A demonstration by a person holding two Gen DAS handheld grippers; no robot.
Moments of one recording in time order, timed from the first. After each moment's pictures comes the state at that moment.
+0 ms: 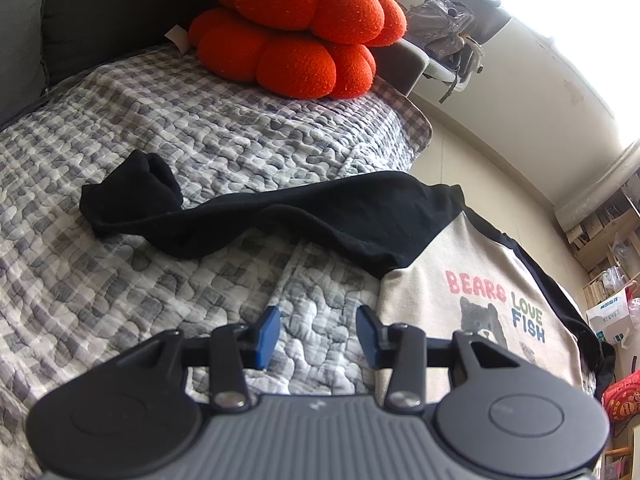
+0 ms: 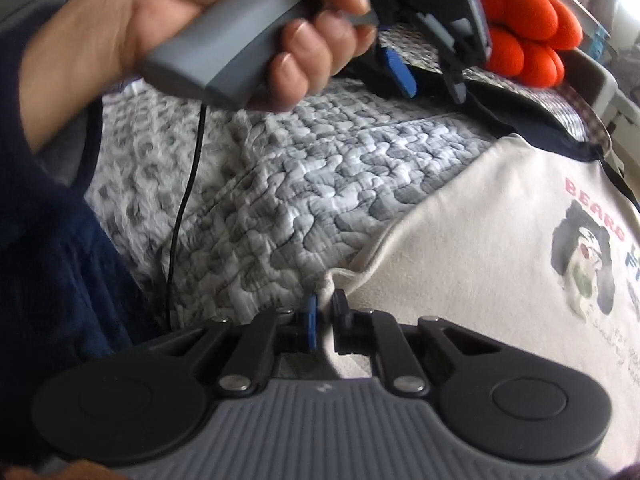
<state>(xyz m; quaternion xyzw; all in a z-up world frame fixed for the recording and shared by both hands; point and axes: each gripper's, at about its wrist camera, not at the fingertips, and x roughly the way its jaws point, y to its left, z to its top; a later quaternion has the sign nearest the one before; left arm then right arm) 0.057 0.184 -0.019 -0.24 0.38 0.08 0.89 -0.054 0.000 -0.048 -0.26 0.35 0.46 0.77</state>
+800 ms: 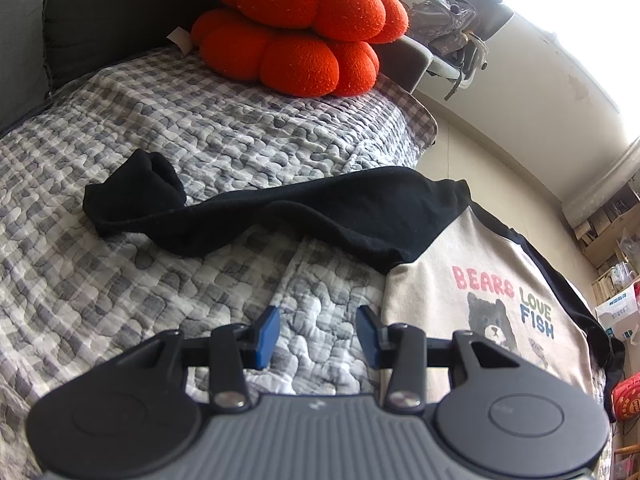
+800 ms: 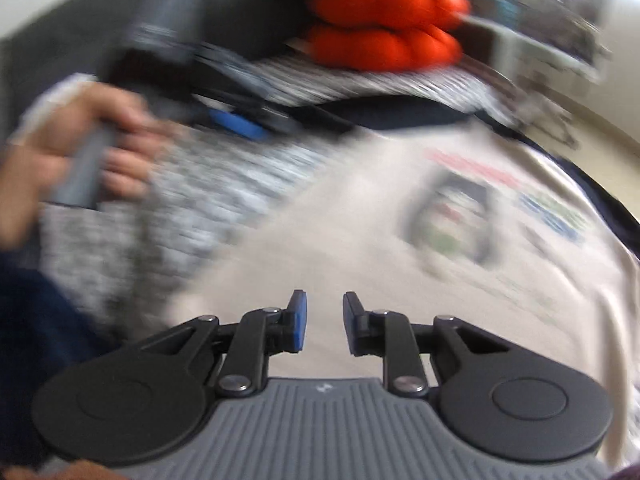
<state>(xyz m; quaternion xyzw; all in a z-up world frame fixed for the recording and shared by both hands) 0.058 0.177 -0.021 -0.22 0.39 0.09 0.89 0.014 -0.101 -0.018 -0.13 0.38 0.38 0.83</state>
